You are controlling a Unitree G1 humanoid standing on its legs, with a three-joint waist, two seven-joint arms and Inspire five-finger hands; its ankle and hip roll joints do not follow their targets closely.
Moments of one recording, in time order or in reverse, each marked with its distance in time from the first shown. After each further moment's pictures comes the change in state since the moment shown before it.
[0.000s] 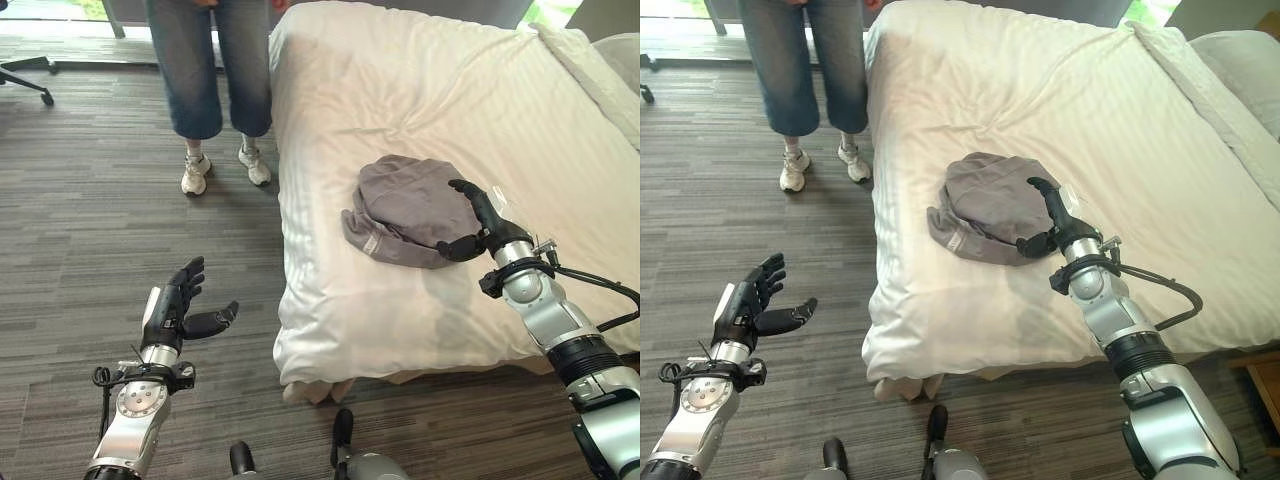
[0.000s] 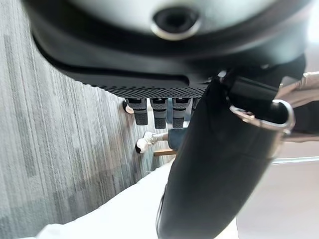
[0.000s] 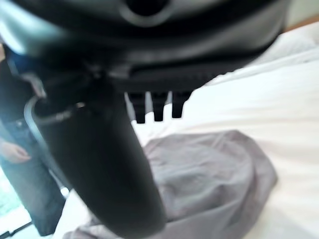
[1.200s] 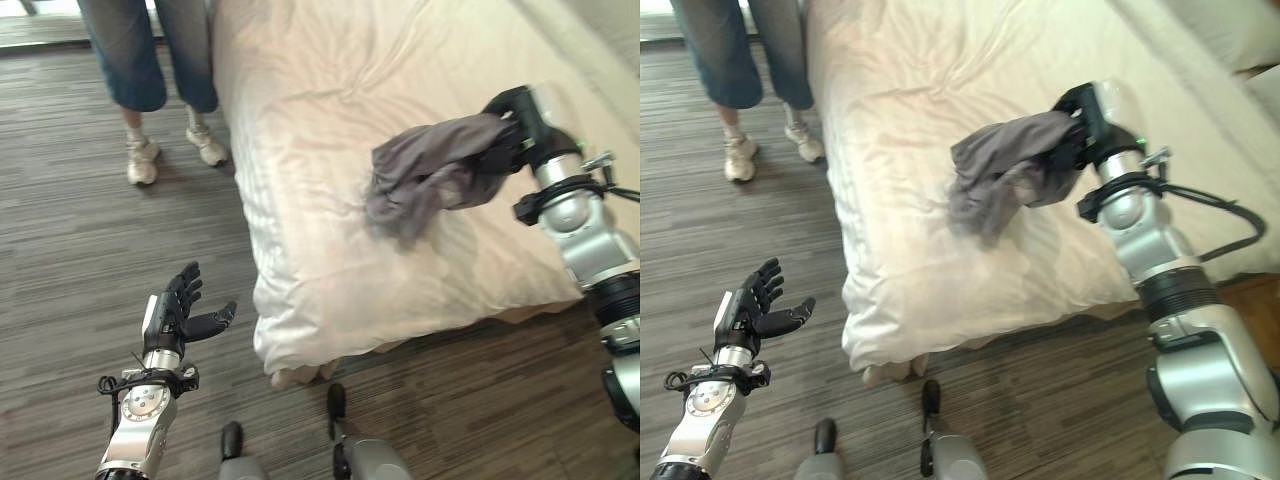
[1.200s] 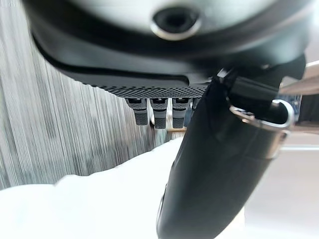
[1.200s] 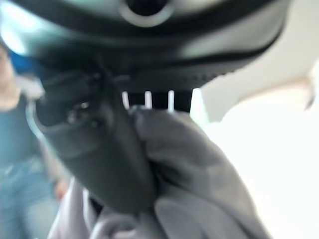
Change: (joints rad) left arm -0.013 -0.065 0.016 0.041 -0.061 0.008 0.012; right arm -0.279 -0.266 0.053 -0.049 0.098 0.014 -0.001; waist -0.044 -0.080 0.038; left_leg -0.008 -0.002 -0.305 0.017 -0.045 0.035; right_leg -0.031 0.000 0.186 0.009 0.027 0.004
